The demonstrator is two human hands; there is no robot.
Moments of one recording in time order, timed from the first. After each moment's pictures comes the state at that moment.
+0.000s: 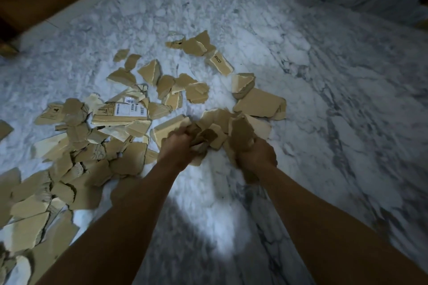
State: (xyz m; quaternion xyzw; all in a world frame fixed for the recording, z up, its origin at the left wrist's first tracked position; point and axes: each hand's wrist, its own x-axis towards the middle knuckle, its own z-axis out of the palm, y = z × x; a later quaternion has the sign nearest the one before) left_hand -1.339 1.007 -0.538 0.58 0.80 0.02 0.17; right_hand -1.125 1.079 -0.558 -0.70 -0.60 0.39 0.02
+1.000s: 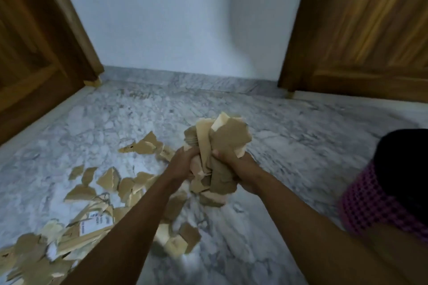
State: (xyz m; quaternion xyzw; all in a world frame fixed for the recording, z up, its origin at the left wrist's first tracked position) left_hand -1.242 1.106 -0.285 0.46 0.60 0.37 0.53; right_hand -1.056 1.110 -0.304 -0.50 -0.42 0.66 0.37
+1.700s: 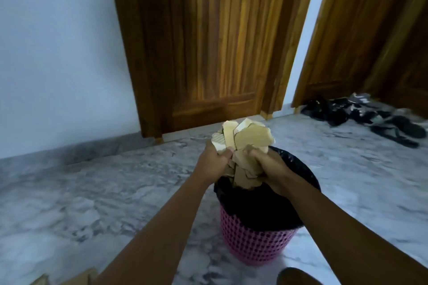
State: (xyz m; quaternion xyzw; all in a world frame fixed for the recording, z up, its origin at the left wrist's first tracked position) left_hand -0.813 1.137 -0.191 0.71 0.37 0.23 0.55; right_hand -0.670 1.034 -0.202 -0.65 -0.27 0.37 0.61
